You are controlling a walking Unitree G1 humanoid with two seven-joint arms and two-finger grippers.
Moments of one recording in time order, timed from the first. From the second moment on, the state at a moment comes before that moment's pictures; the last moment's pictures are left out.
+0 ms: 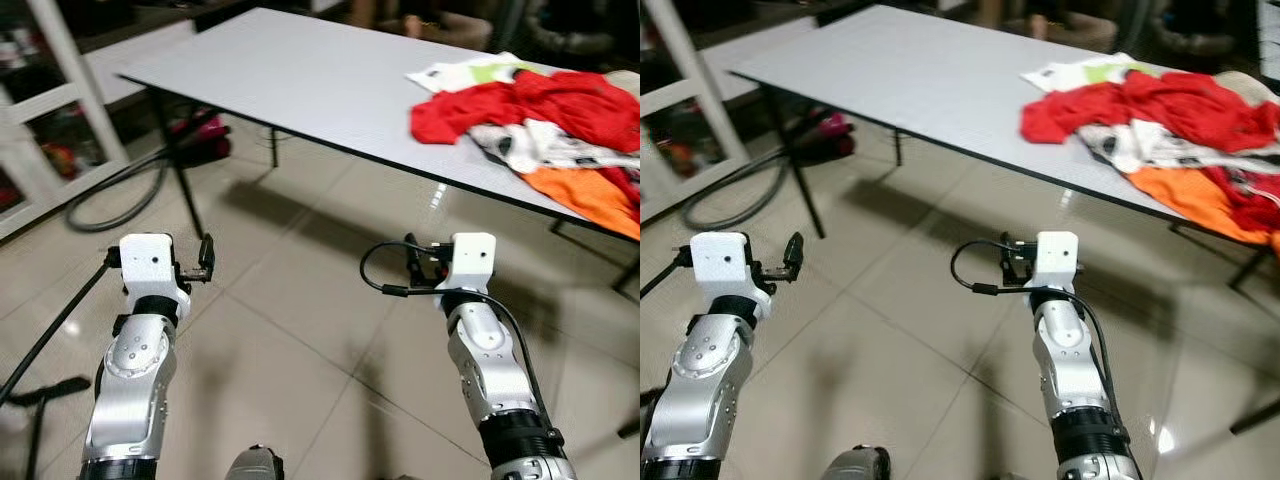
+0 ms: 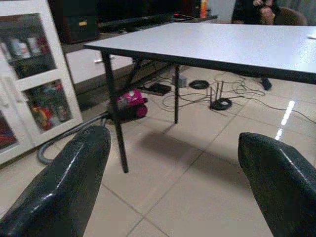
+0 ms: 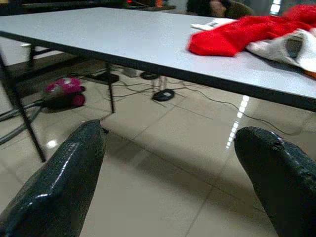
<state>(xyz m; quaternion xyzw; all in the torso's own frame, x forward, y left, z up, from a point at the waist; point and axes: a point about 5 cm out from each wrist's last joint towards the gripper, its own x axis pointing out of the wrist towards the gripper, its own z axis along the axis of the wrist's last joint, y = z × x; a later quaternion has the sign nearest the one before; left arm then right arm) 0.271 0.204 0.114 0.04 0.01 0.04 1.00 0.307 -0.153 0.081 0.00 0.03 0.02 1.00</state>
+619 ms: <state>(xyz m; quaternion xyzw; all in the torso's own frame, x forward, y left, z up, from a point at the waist) 0.274 0.204 0.110 0.09 0.03 0.08 0.99 0.314 -0.132 0.081 0.01 0.03 0.06 1.00</state>
